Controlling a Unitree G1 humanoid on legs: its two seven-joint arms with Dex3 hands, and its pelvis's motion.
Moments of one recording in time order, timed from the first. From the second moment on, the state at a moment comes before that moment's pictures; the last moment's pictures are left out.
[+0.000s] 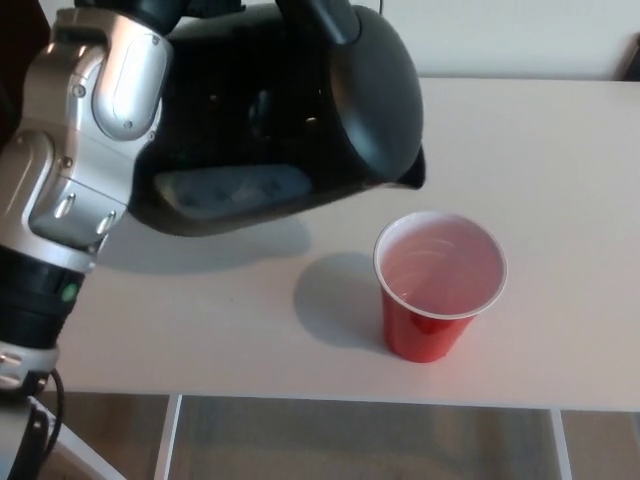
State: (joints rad) left_arm -0.82 0.46 -0.27 0.14 0.62 0.01 0.15; right_arm -0.07 -0.37 -0.40 1.18 0.26 -0.15 0.17
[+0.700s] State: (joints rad) left_arm -0.87 0.49 -0.43 0.19 0.87 -0.17 0.33; right_arm -0.09 -0.37 -0.39 1.17 0.24 -0.14 0.16
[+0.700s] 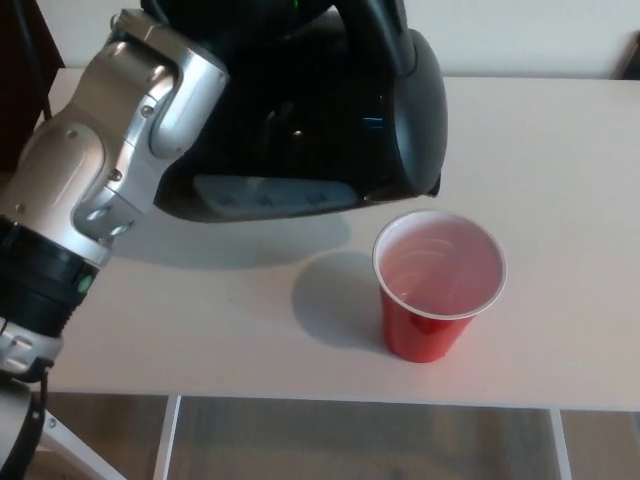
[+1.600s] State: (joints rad) left_arm -0.87 0.56 -0.38 0.15 0.93 -0.27 0.36; right_arm -0.10 -0.38 -0.37 1.17 0.23 -0.14 0.14
